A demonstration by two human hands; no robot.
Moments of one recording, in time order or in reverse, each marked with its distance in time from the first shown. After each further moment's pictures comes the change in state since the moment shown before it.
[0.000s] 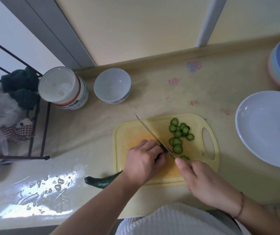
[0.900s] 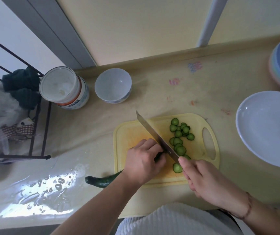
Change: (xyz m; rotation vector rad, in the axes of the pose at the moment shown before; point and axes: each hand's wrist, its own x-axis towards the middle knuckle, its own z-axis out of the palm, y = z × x) left_hand 0.000 0.001 -0.002 -0.032 -0.041 -0.069; right_hand -0.004 0.001 -0.005 0.111 -0.039 -0.017
